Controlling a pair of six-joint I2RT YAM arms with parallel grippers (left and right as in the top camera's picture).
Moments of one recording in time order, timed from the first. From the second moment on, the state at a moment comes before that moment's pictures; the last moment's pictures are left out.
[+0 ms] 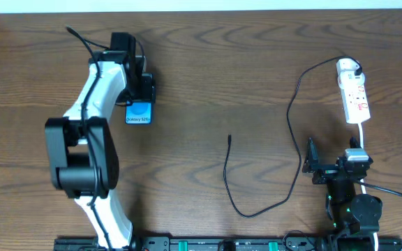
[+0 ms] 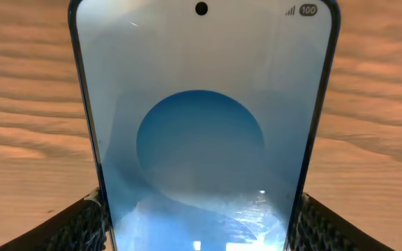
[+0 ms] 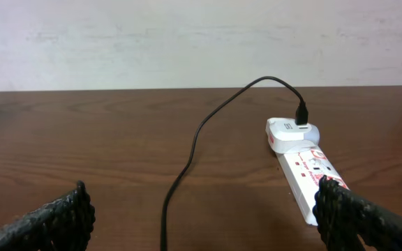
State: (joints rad) left arm -0.02 1.99 1.53 -0.90 0.02 -0.01; right arm 0.03 0.01 0.01 -0.07 -0.01 0.04
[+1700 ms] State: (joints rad) left arm -0.02 1.81 1.53 -1.13 1.35 -1.10; right arm 0.03 0.01 0.01 -0.07 -0.01 0.04
